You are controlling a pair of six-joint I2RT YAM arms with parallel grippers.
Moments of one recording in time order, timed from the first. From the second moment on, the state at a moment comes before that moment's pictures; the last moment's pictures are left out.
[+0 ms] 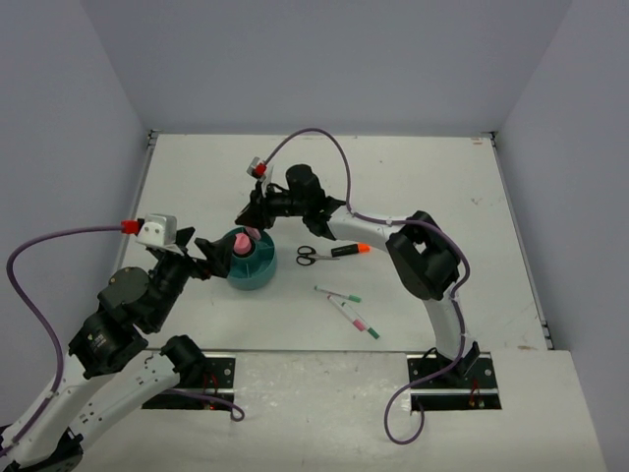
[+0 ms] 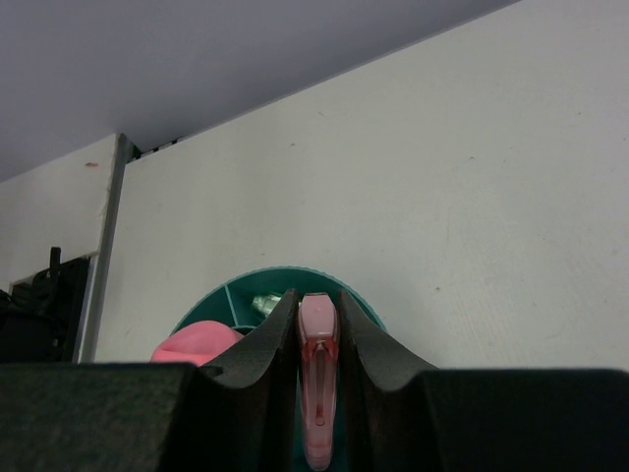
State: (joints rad) left arm -0.77 0.39 0.82 -0.48 -0.46 -0.25; right arm 0.80 2.14 1.56 0.36 -0.65 0.19
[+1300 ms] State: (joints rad) left arm -0.73 0.39 0.80 -0.46 -0.37 -0.25; right arm 0.93 2.27 1.76 0.38 -0.59 0.28
